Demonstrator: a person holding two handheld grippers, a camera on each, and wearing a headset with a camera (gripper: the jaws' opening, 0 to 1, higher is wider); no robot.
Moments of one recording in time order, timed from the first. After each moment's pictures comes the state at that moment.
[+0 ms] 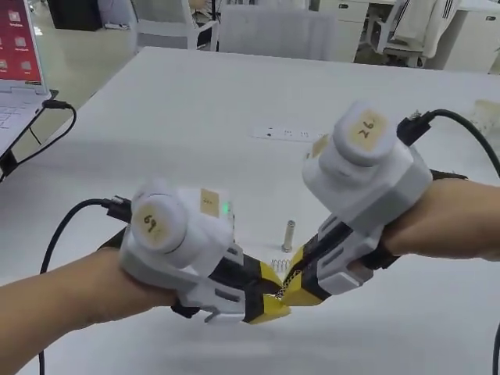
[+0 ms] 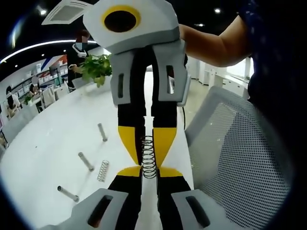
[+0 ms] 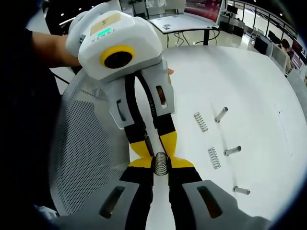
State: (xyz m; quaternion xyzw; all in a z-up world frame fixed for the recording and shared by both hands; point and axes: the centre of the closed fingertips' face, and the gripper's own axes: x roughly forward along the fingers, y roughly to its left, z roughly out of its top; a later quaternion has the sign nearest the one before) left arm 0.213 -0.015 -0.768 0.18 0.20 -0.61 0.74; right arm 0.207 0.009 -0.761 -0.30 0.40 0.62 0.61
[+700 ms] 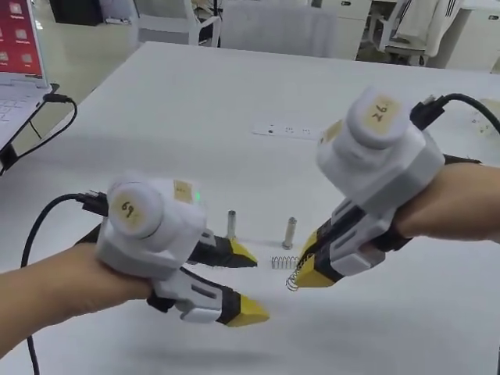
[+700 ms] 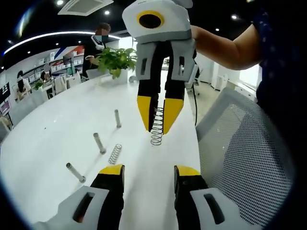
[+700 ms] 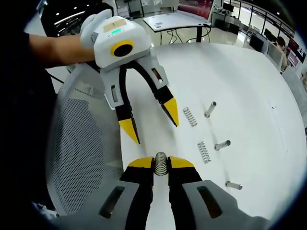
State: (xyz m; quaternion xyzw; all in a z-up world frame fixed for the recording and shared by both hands) left arm 0.229 0.024 -0.781 0.16 0.23 -0.56 0.78; right arm 0.224 -0.004 -0.759 -0.31 0.41 0.60 0.62
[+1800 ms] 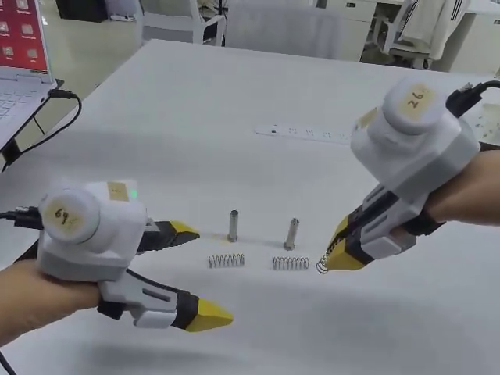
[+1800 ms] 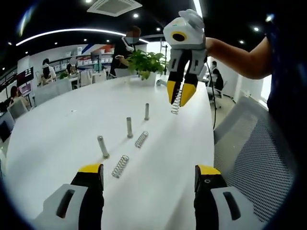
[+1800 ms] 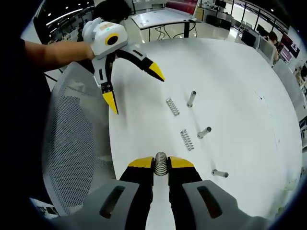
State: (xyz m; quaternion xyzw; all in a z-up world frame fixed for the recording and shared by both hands) left arm 0.241 0.077 -0.784 0.10 0.23 -0.47 0.84; right arm 0.251 -0.034 -0.752 -0.32 0.42 0.56 0.64
